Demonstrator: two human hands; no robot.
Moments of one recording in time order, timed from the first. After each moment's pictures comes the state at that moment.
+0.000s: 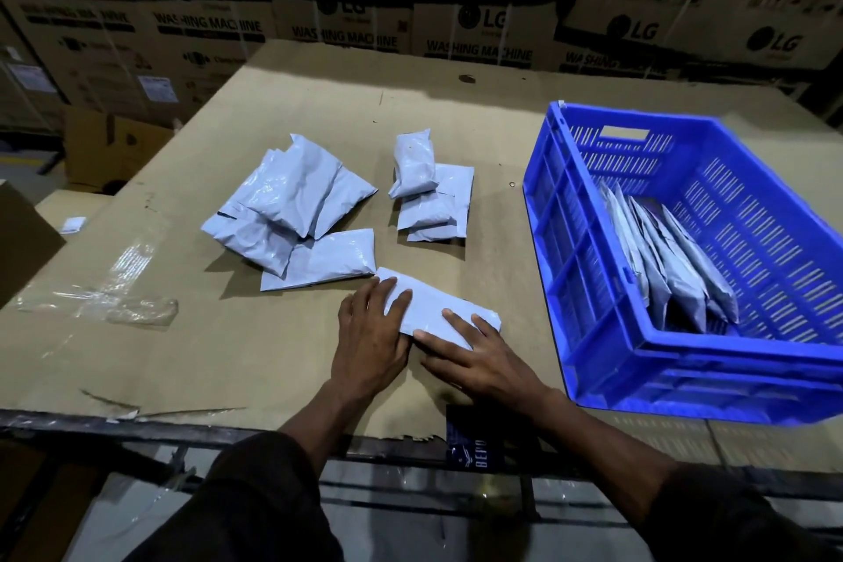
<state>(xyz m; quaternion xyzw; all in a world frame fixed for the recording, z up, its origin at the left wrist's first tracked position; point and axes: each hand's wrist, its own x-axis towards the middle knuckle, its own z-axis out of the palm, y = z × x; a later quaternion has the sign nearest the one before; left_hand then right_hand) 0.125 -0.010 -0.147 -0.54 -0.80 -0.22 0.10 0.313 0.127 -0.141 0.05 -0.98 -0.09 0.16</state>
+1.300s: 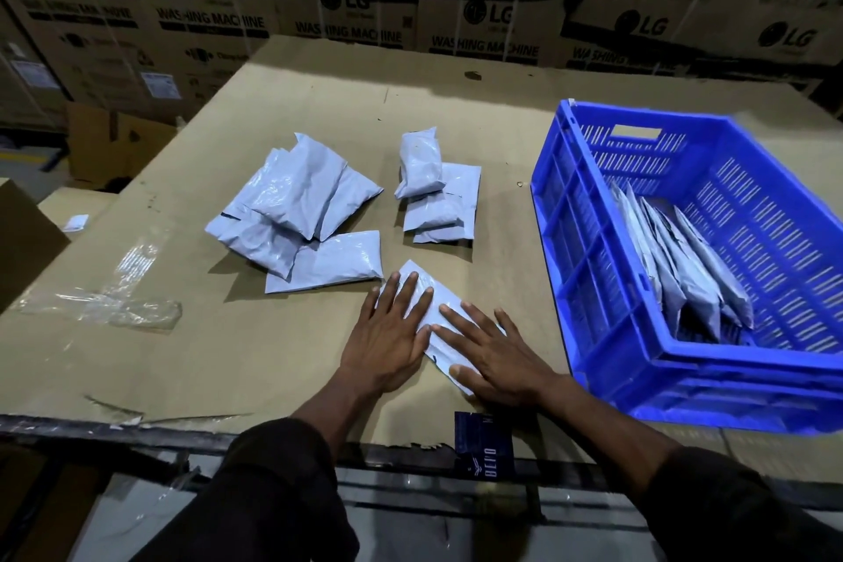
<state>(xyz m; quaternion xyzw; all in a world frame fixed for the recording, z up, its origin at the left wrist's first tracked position) 0.113 0.007 -0.159 -0.60 -0.79 -0.10 0.03 0.307 0.143 -0.129 -0.10 -0.99 0.08 -0.05</state>
